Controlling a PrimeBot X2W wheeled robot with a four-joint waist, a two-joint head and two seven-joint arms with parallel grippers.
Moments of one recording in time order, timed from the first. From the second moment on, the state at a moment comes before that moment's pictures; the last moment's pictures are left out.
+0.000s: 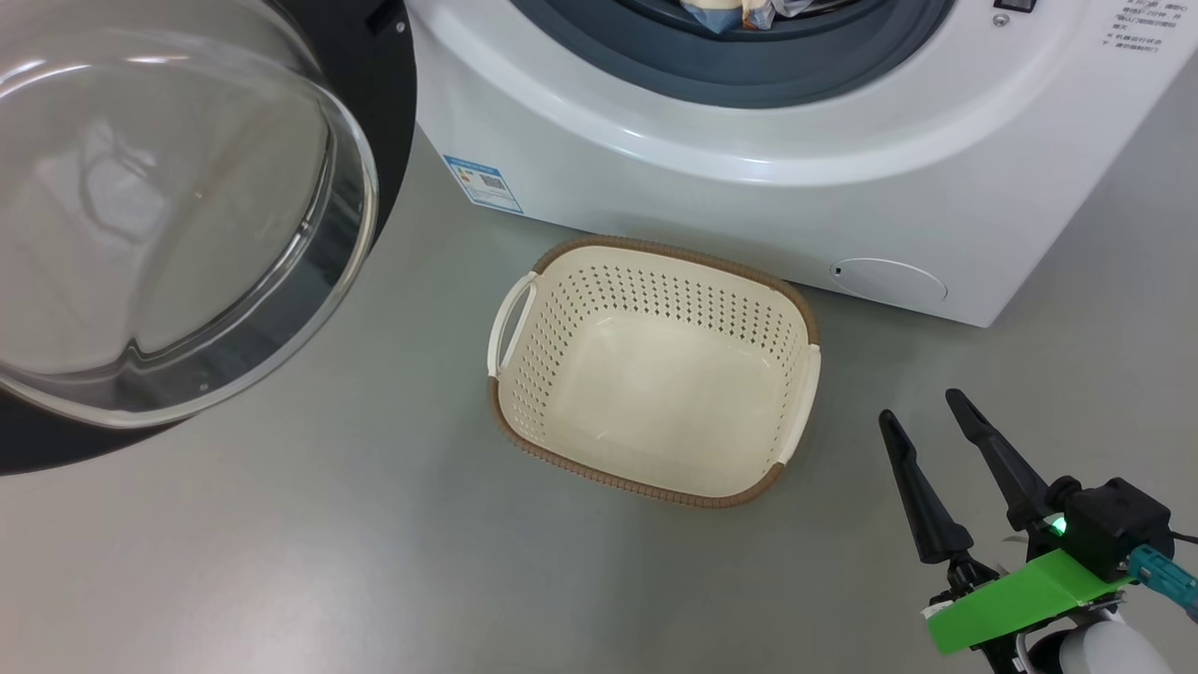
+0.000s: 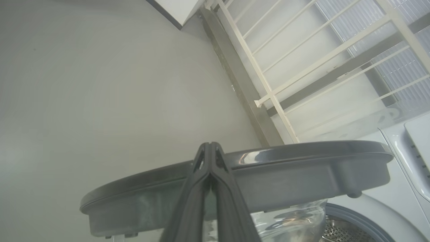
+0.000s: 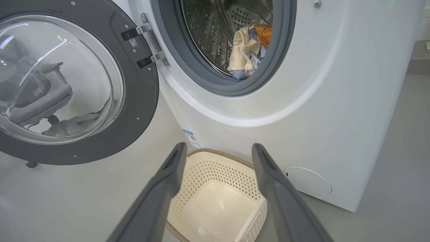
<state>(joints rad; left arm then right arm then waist) -0.87 0.76 0.15 0.95 -1.42 -0.13 0.47 -0.10 -0.25 0.20 0.13 0.38 0.13 -0.26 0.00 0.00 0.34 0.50</state>
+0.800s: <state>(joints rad) -0.81 0.78 0.10 0.87 -1.48 -0.13 0.63 -0.11 -0.27 0.20 0.12 0.38 0.13 -0.26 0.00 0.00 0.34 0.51</state>
